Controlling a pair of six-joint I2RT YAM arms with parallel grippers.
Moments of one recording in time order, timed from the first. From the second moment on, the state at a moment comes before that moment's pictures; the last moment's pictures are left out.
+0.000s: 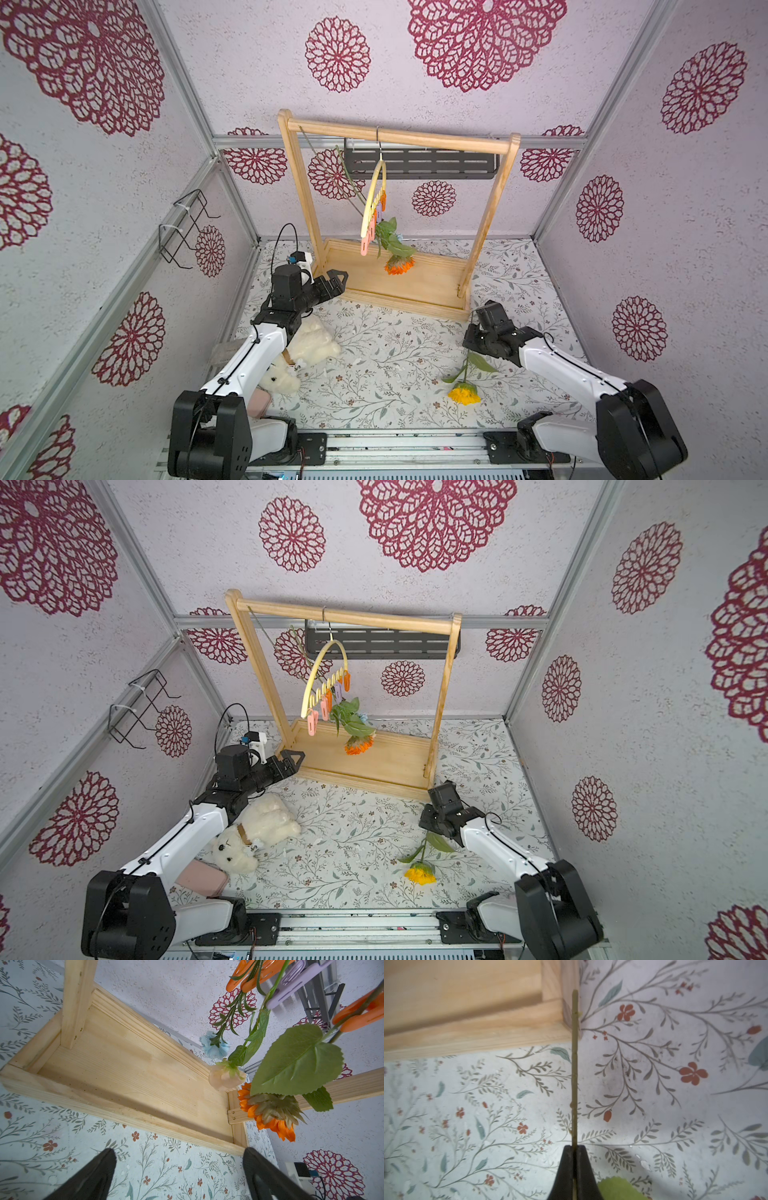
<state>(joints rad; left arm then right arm) -0.12 1.28 0.83 0.00 0.36 -0.60 0.43 1.17 0.63 -0.43 0.04 0.69</state>
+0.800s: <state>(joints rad) -0.35 1.12 0.82 0.06 0.75 -0.17 0.52 0.75 0.53 0.12 -0.46 0.07</state>
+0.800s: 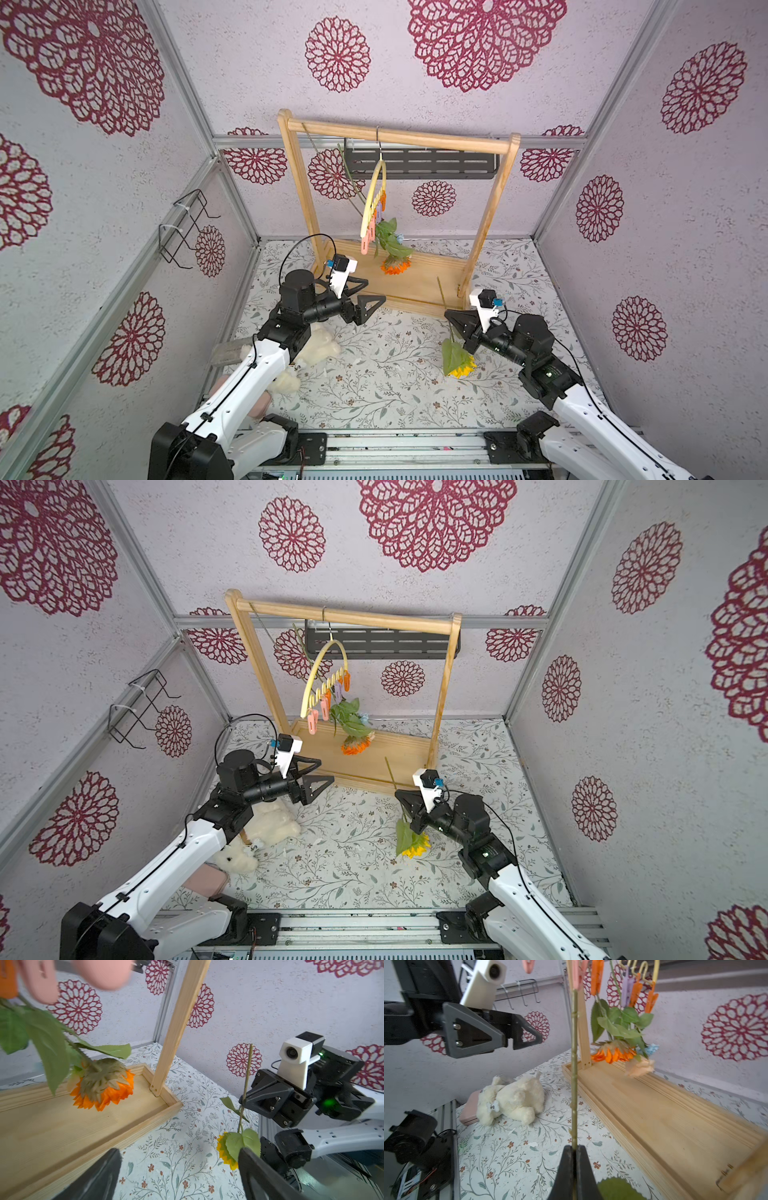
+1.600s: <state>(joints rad) -0.59 1.28 0.96 0.13 0.85 -0.14 0.60 0.89 0.57 0.34 -0.73 0.01</state>
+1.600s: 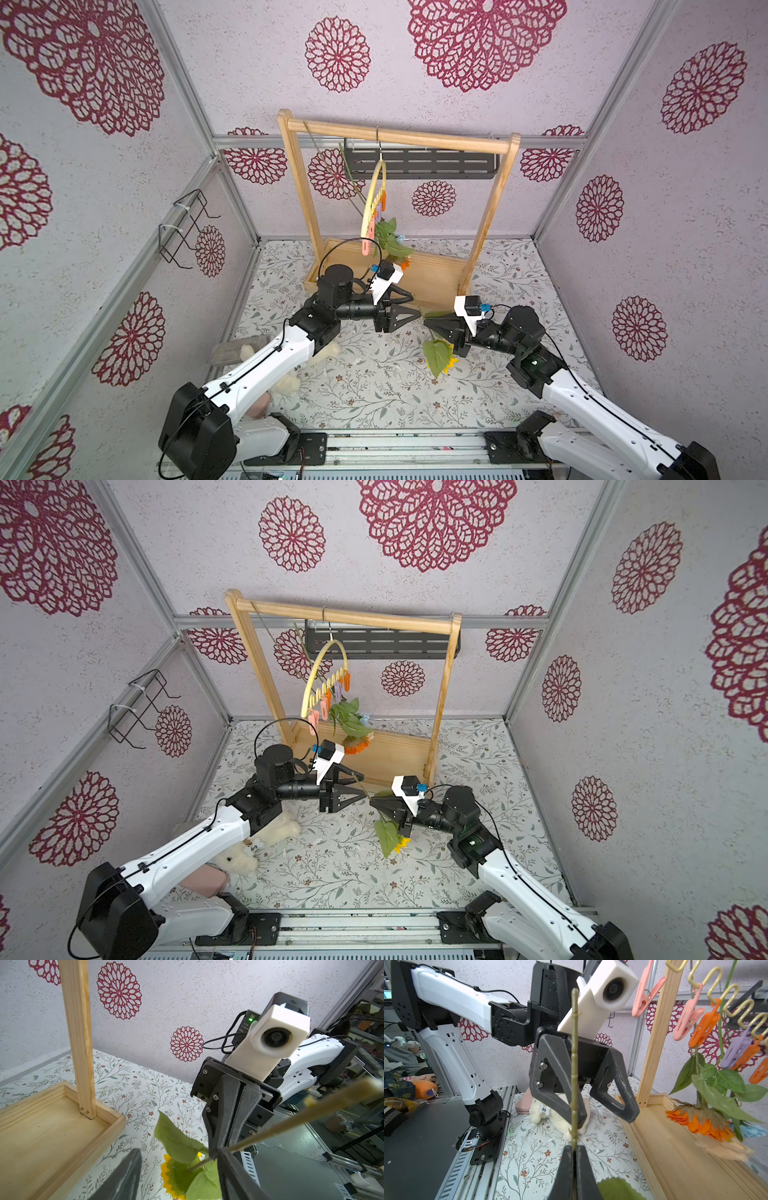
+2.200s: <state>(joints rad) -0.60 1.31 0.99 0.13 0.91 -0.10 0.61 0.84 0.57 0.39 -0.70 0.02</state>
